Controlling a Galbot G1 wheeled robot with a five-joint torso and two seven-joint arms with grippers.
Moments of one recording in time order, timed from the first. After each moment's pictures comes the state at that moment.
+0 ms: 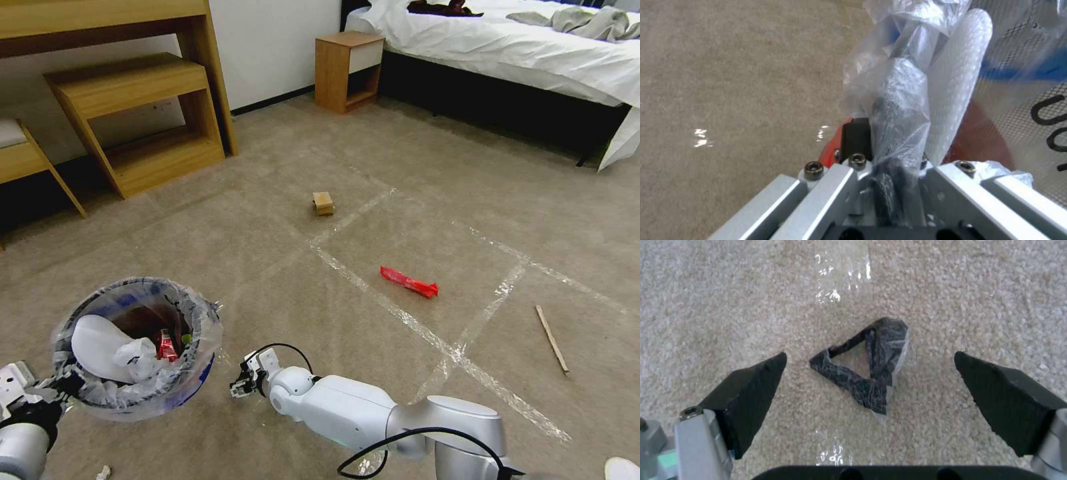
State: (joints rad) left arm 1.77 -1.35 -1.13 -2.38 -1.03 0.56 -0.41; right arm -0.45 1.61 -0.94 0.81 1.07 -0.24 0.18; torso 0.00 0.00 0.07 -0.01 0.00
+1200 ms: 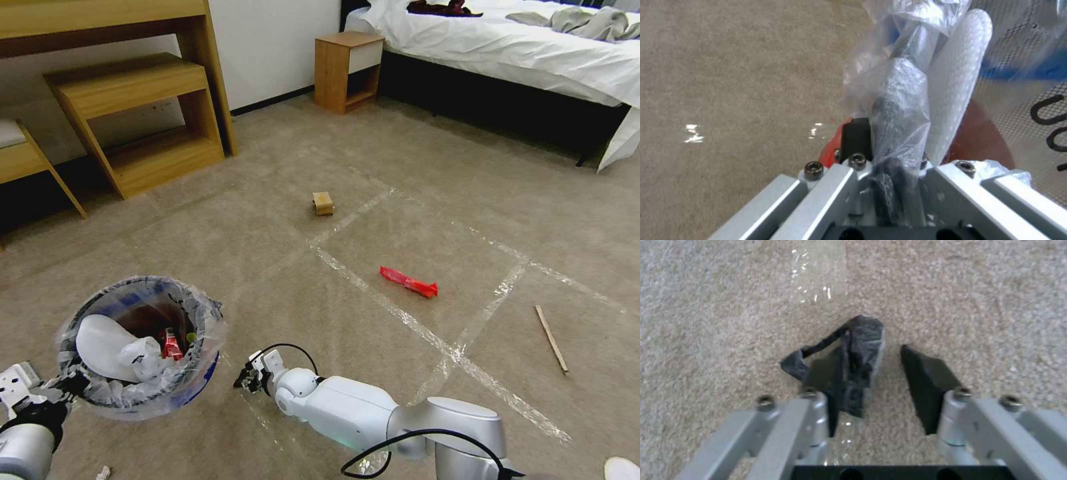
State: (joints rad) left arm 1.77 -1.38 -1.11 -2.39 -1.03 0.56 -0.41; right arm -0.46 1.61 -0.94 0.77 1.01 -0.20 0.15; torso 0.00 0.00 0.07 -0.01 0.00
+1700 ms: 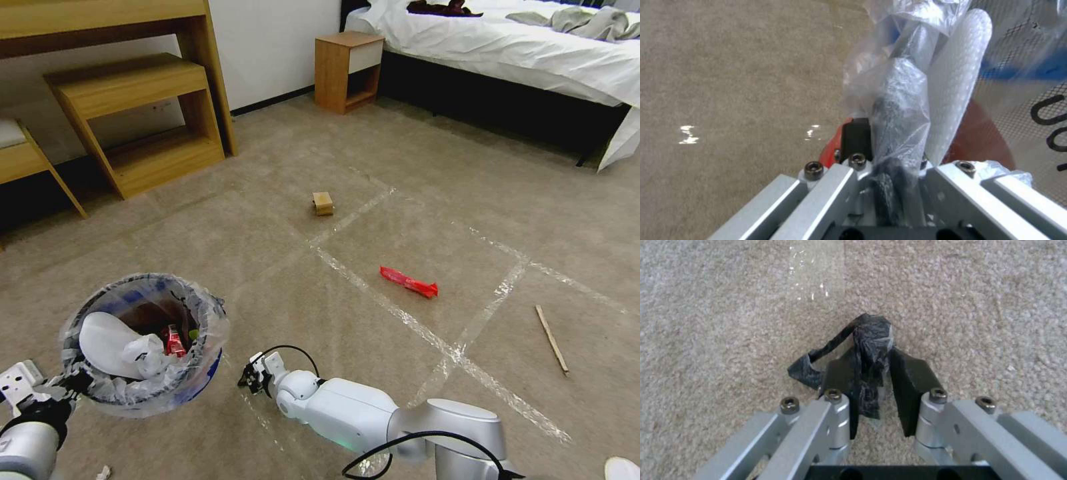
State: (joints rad) left arm 1.76 -1.39 -1.10 -2.39 -1.02 0.55 -0.41; right arm -0.46 1.61 -0.94 0.75 0.99 -0.18 0.14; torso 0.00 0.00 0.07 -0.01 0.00
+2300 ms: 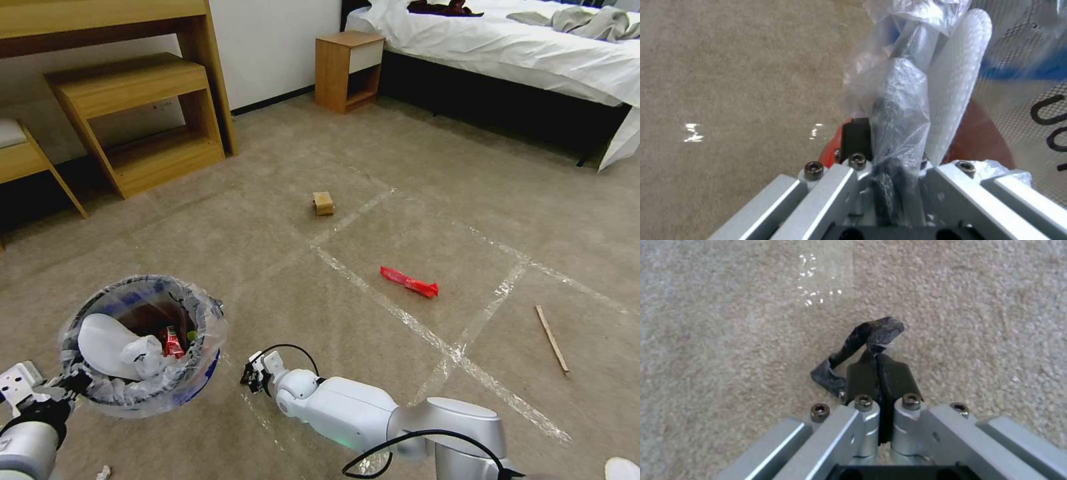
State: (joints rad) left arm 1.75 -1.38 -1.10 -2.36 -1.02 0.55 -0.41; right arm -0.46 1.61 -0.95 0.78 0.98 -0.18 0.16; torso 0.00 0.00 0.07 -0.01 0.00
